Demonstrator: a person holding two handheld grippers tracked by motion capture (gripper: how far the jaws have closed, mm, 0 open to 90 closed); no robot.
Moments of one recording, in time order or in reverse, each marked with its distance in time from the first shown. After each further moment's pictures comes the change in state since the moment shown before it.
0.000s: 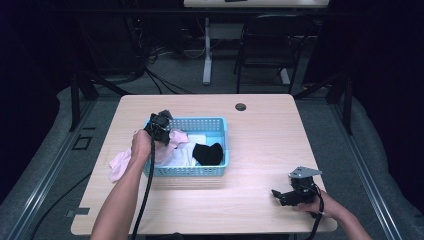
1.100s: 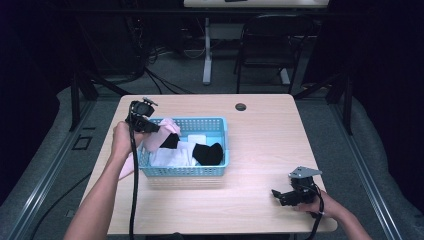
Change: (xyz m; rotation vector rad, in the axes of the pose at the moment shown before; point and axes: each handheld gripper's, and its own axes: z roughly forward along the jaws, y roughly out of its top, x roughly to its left) left arm 0.010 -0.026 -0.105 -0.270 -0.066 0.035; right arm 0.000 0.000 0.000 0.000 -0.003 0.002
